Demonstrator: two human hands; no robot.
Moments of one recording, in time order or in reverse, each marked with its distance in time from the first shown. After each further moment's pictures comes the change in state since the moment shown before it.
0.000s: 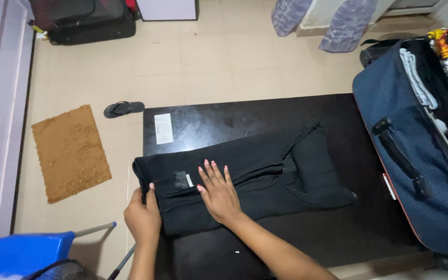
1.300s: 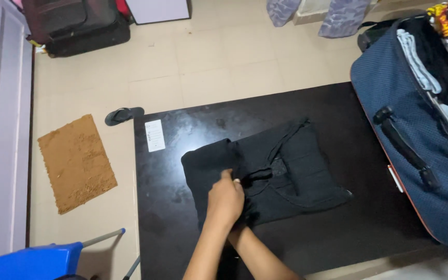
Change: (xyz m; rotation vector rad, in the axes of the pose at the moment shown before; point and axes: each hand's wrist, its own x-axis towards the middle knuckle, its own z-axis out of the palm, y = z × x) left_hand -0.074 0.152 0.085 0.078 -0.619 0.241; right_hand -0.075 0.086 0.171 -2.950 -0.355 -1.001
